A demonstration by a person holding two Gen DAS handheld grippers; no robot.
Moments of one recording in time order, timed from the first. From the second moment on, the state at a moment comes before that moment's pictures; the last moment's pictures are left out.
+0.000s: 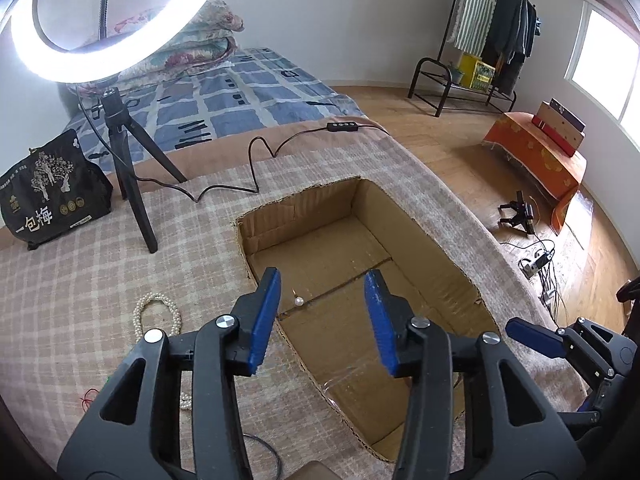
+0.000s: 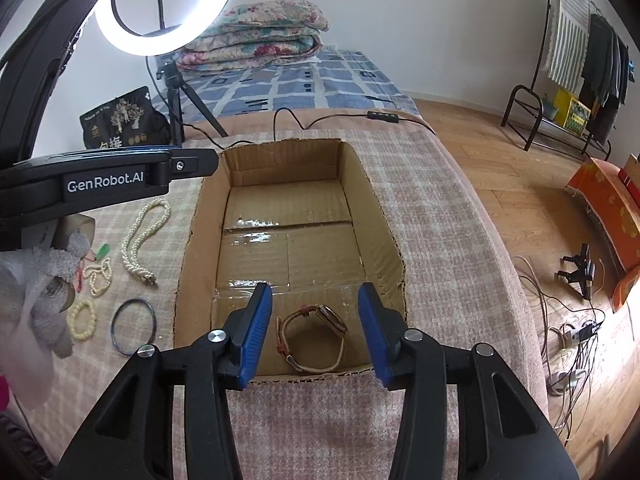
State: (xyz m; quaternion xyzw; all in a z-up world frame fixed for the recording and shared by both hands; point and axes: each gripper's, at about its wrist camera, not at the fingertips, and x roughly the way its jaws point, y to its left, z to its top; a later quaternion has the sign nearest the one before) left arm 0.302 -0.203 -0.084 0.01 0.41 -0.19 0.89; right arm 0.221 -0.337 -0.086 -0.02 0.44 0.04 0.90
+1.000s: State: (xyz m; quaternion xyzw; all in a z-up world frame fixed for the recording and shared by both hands) left arm 0.198 0.042 -0.062 -0.03 0.41 -0.06 0.91; right arm 0.188 -0.229 -0.060 -0.09 0.37 0.17 0.91
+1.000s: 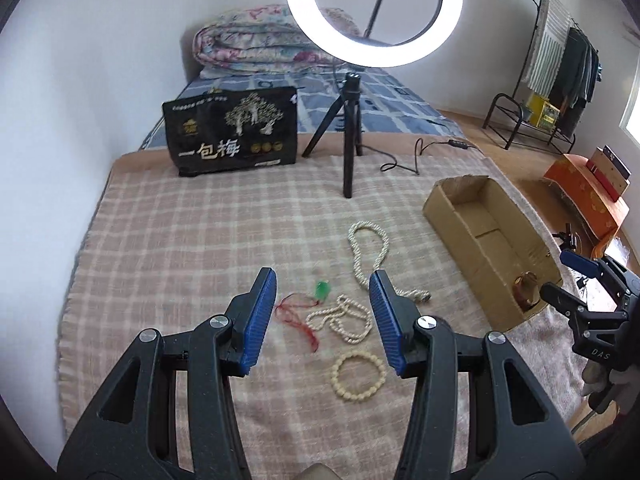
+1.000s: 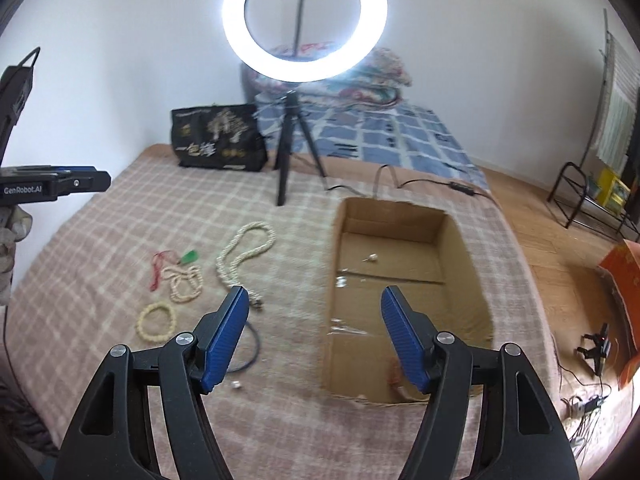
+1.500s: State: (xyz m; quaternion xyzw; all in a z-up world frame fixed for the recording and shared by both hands) left arm 0.194 0.048 -0.141 -0.07 0.50 -0.09 0.86; right arm 0.183 -0.162 -0.130 -0.15 0.46 0.28 0.83
